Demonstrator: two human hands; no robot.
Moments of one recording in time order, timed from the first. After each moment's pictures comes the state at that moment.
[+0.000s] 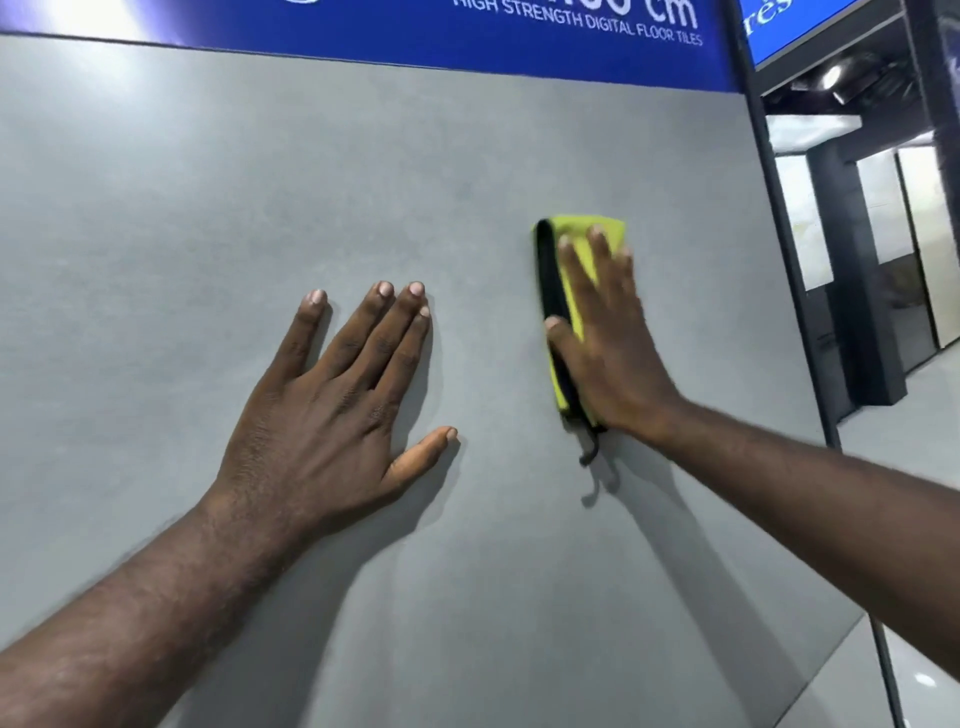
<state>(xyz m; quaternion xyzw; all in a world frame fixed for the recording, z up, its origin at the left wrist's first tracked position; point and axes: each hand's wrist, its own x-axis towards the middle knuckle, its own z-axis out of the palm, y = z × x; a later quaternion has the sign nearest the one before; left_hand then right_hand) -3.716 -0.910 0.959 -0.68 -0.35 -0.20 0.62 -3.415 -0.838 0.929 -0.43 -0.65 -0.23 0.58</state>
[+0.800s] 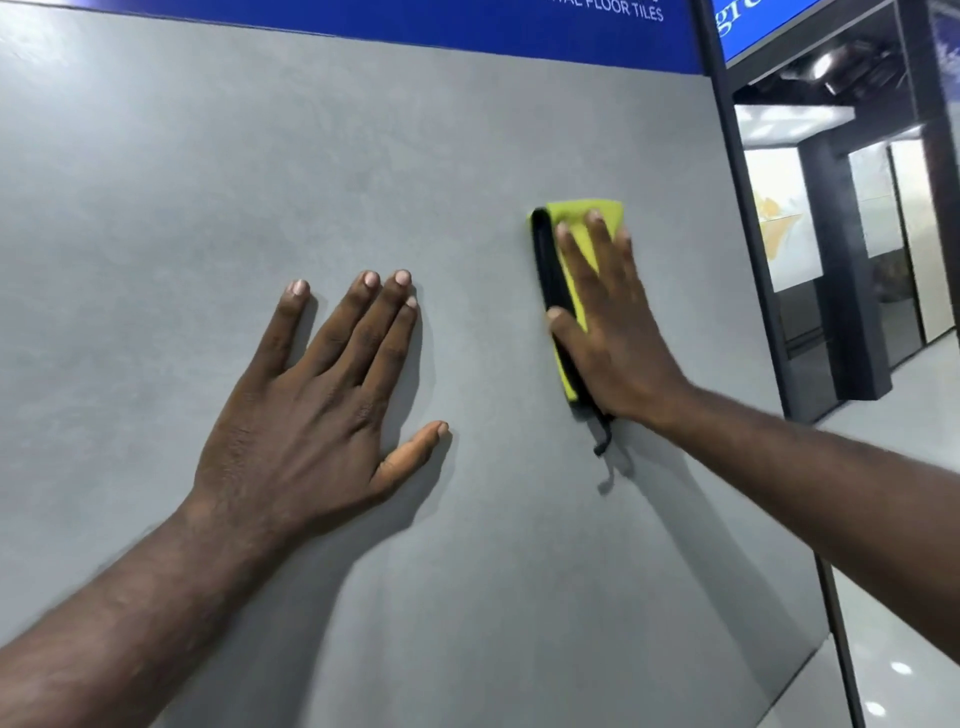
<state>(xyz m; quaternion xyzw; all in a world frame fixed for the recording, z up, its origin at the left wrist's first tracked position) -3.635 -0.880 0.958 -0.67 -0.35 -0.20 0.62 -3.324 -0.804 0.931 -0.42 -0.66 -0.24 0.57</state>
